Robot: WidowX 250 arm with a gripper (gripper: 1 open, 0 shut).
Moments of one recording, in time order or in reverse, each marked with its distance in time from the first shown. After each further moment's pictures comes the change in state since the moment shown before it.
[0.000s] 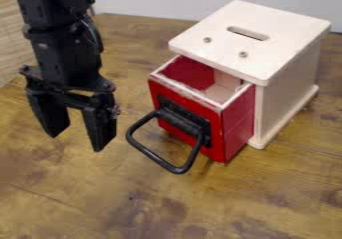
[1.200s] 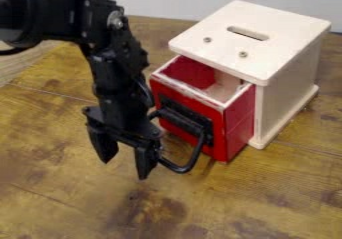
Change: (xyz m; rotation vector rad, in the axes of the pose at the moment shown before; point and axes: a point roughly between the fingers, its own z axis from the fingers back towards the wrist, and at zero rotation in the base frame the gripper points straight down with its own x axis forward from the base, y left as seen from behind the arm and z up) arm 0.043 -0.015 -0.074 0.029 -0.053 -0.056
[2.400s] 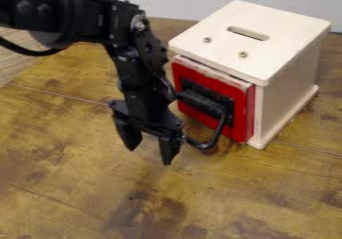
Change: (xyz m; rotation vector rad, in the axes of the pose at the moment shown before) arm 0.038 -0.008 -0.012 -0.018 -0.083 -0.013
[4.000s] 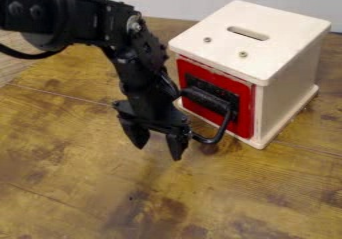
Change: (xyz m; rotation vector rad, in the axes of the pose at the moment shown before) arm 0.005 -0.006 0.005 -0.046 -0.086 0.041
